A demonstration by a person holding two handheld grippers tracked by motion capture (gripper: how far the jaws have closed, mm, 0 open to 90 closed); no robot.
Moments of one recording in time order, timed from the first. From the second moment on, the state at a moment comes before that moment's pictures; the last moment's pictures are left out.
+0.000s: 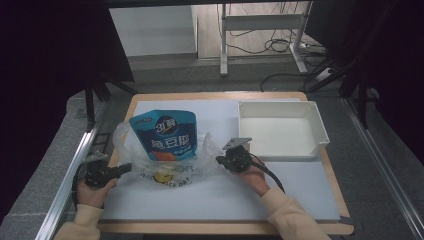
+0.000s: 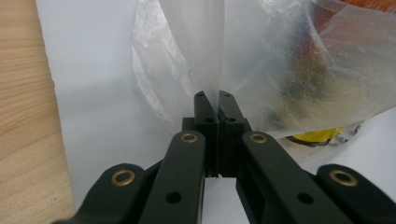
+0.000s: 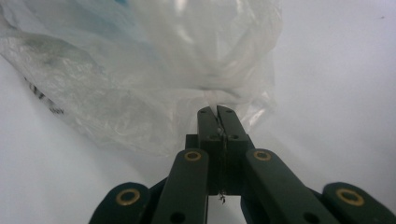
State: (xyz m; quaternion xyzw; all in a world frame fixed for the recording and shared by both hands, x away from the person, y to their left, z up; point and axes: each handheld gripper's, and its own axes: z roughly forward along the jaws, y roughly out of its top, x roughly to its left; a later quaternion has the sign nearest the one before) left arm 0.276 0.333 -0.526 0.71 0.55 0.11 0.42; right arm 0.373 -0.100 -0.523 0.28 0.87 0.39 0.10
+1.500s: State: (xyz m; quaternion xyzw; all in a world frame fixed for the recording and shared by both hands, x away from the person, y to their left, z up) left arm 0.273 0.318 -0.549 0.73 0.54 0.13 0.39; right arm 0.366 -0.116 -0.533 0.28 0.87 0.39 0.10
